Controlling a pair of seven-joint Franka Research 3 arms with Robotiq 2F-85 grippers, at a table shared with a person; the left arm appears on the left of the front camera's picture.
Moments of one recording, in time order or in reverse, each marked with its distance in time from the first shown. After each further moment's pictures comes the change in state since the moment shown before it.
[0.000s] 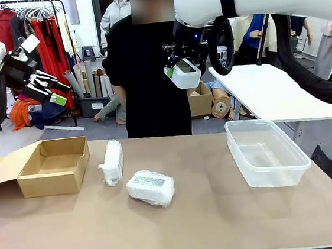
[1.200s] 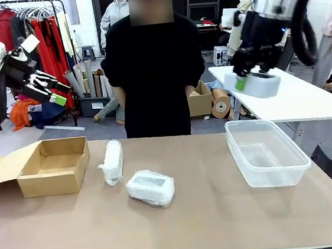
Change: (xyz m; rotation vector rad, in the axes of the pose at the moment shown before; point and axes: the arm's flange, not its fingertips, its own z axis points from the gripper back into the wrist) left arm 0.000 0.000 0.001 0.001 0.000 0.001; right arm -0.133 -0.143 0.060 0.073 0.237 0.200
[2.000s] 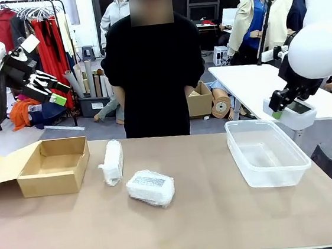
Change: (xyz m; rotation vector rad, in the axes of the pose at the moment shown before) left arm 0.000 0.000 0.000 0.000 0.000 0.000; right arm -0.062 -0.076 -0.082 -0.259 -0.149 -0.142
